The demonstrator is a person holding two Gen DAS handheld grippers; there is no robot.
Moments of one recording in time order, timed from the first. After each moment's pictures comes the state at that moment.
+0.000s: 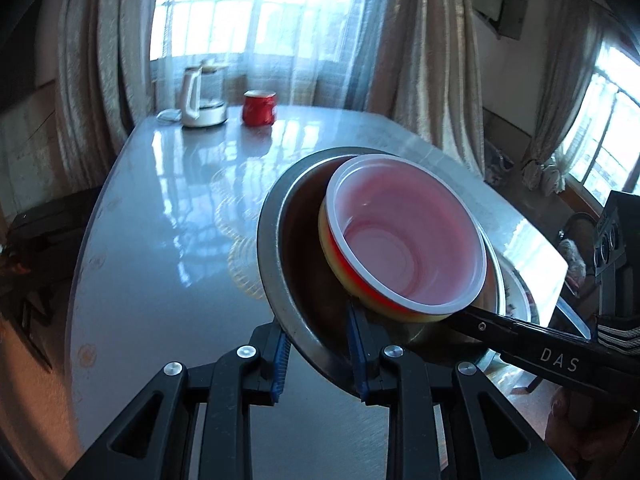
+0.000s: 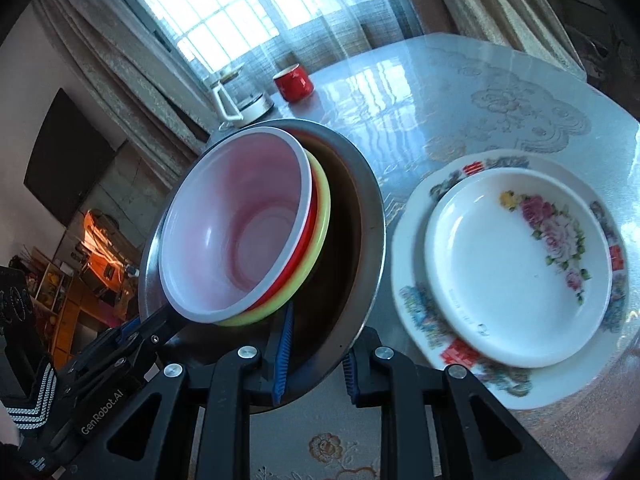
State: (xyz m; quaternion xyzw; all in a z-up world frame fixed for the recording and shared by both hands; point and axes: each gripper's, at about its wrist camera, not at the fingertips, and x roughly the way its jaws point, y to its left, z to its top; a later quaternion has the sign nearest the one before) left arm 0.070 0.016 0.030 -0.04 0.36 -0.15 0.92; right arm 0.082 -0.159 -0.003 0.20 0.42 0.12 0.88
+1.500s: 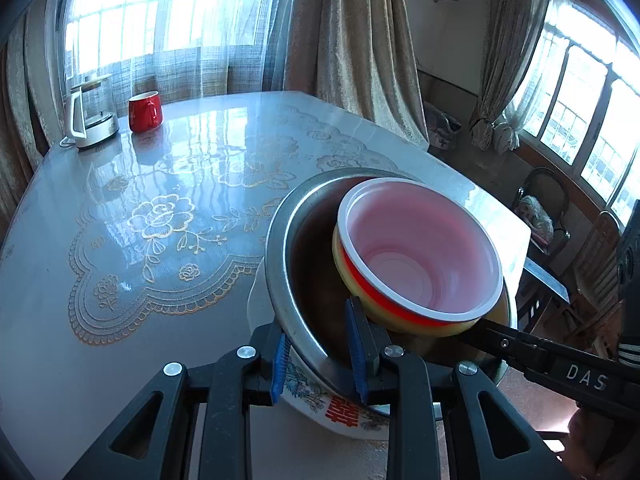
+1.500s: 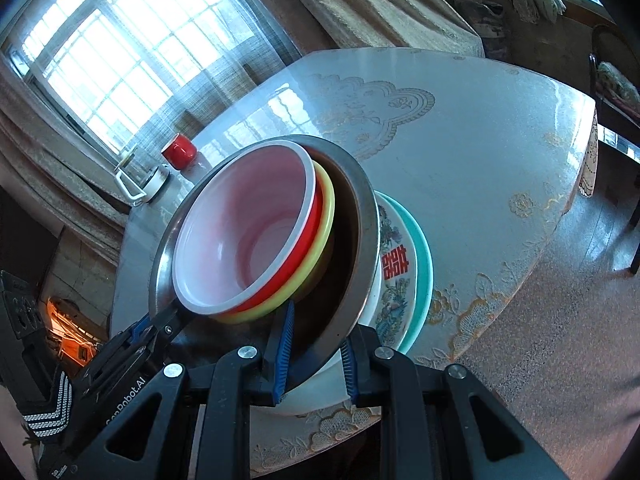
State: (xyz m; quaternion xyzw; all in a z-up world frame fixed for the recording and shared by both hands) left arm 0.096 -0.138 0.014 0.01 0.38 -0.24 0.89; right arm 0.039 -0.296 -0.006 0.29 0.40 -0.03 0.87
